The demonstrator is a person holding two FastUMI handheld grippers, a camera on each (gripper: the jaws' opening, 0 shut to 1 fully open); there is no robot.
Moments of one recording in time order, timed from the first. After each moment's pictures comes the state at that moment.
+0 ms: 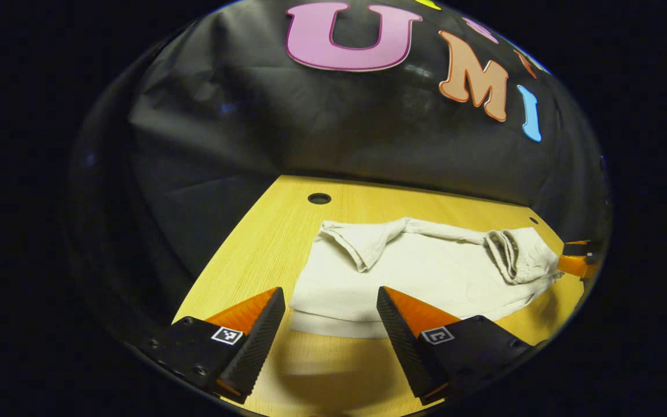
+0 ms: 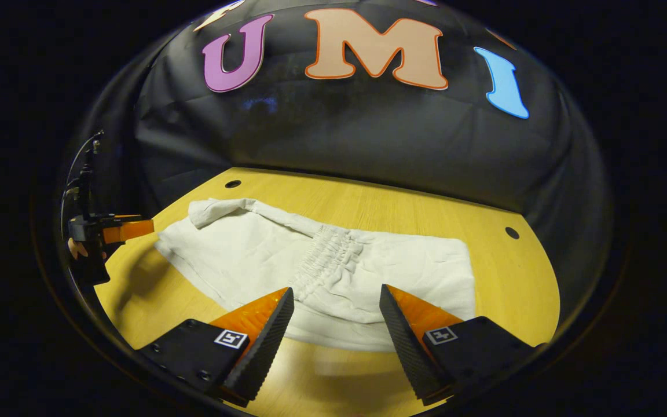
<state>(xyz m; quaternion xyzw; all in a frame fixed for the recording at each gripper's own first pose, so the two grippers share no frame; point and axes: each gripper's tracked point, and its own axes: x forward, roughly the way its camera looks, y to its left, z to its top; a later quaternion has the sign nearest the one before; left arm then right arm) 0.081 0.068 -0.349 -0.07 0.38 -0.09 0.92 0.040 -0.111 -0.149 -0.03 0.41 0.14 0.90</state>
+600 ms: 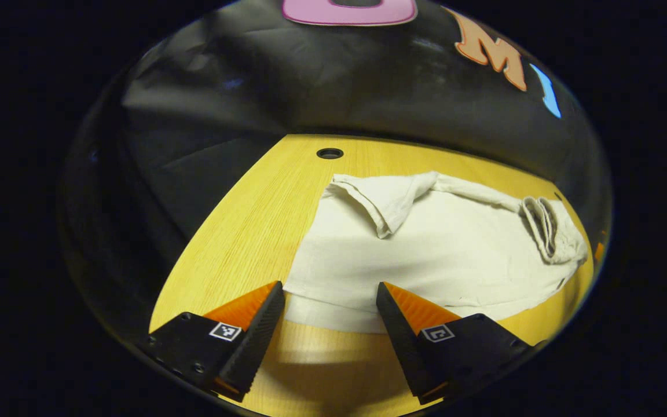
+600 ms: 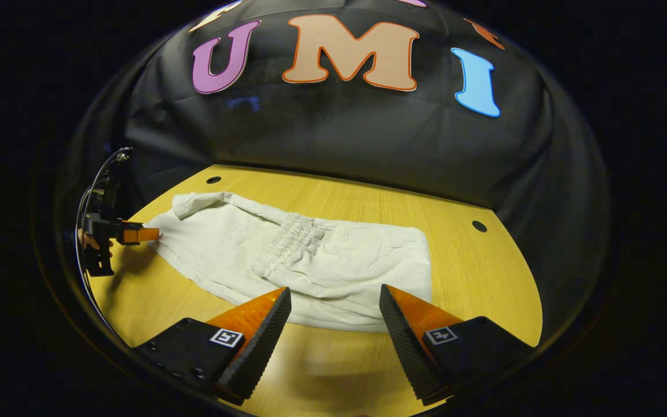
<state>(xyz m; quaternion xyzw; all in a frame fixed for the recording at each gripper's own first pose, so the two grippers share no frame) 0.072 0.062 -0.400 -0.02 0.46 -0.08 0.88 0.020 -0.160 -0.145 -0.05 0.42 0.11 0.90</state>
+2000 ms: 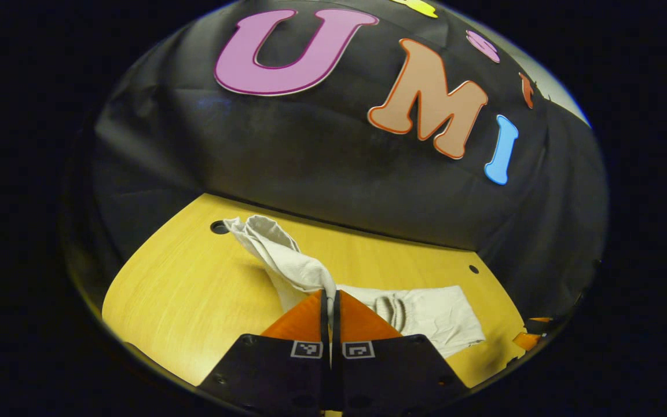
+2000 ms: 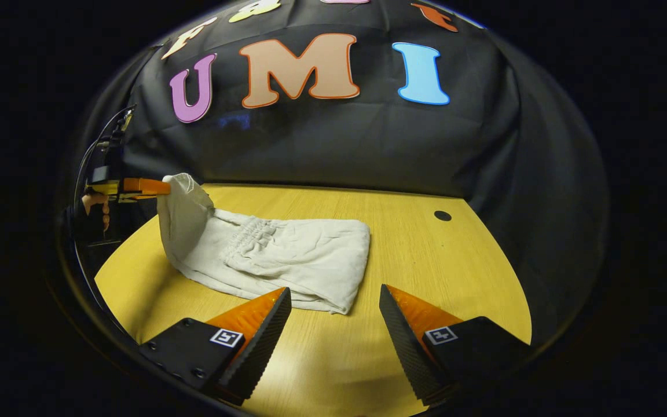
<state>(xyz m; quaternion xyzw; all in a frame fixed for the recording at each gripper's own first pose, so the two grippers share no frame) 0.134 -0.137 -0.220 -0.17 0.33 -0.17 0.91 -0.001 -0.294 -0.117 0.01 0.39 0.10 0.91</state>
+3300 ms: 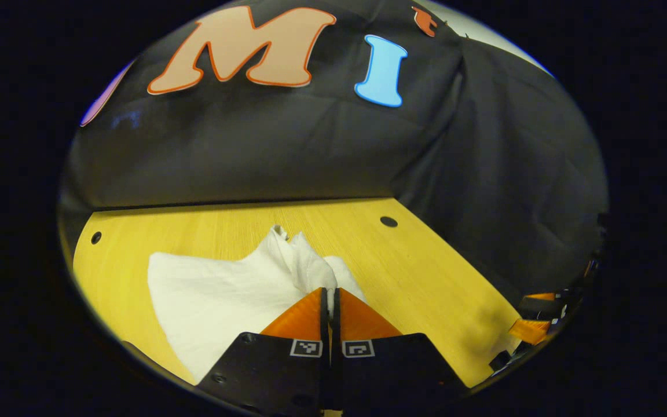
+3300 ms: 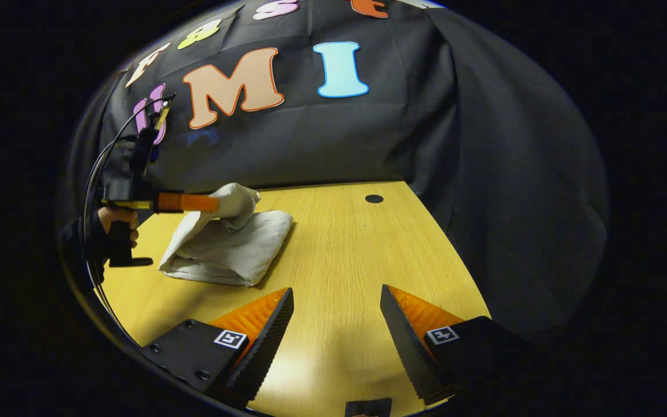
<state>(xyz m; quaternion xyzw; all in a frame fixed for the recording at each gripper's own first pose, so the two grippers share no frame) 0.043 -0.430 -0.238 -0.07 0.38 -0.34 0.86 -0.034 -0.455 -0.123 0.05 0.40 0.03 0.92</state>
